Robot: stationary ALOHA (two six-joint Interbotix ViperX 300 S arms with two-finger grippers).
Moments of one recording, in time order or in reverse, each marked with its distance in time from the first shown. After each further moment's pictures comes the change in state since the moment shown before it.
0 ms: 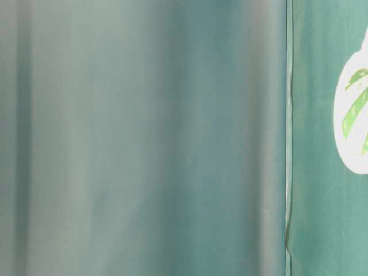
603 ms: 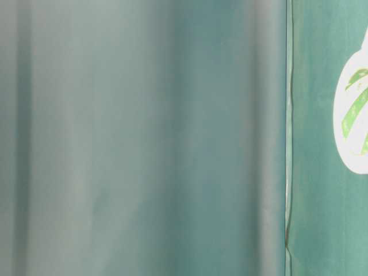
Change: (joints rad) left arm -0.011 0.087 0.011 -0.009 -0.040 0.002; right arm -0.009 0.008 0.058 -0.002 -0.003 0.014
